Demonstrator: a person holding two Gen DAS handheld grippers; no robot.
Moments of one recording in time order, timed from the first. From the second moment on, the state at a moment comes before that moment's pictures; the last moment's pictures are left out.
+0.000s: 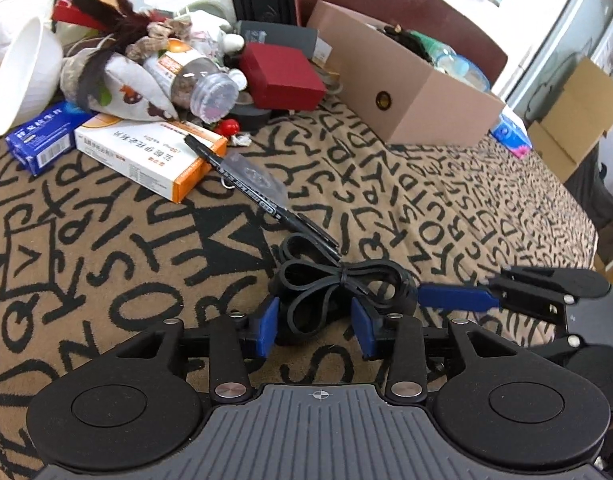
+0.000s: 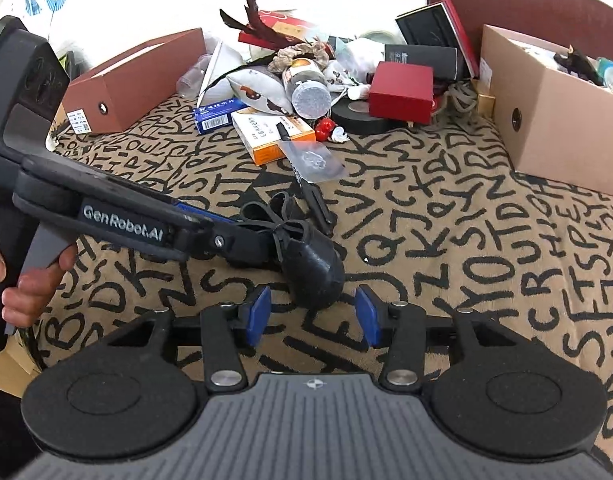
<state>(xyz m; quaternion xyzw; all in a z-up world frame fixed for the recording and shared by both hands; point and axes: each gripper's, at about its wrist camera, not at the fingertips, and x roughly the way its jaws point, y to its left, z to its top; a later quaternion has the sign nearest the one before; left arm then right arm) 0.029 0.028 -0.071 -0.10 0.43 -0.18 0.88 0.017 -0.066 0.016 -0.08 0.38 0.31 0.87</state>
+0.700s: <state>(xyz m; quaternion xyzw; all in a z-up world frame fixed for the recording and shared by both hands) 0.059 -0.007 -0.031 -0.11 0.41 -0.22 0.88 0.035 -0.077 0.044 -0.08 0.34 0.28 0.89</state>
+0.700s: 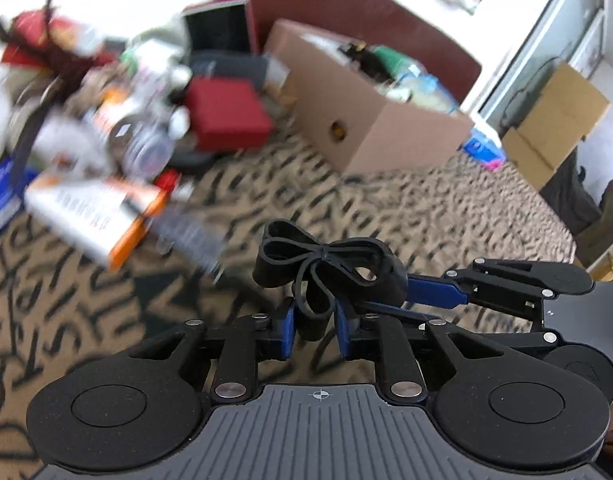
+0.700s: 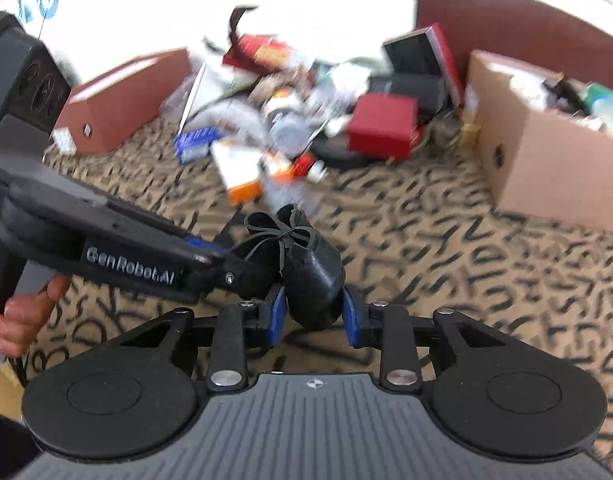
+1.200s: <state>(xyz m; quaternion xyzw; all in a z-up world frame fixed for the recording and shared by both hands) 0.147 -0.086 0.058 -0.09 0.33 -0.27 0.90 0.081 -0.158 0.124 -0.06 0.25 0.21 0.94</state>
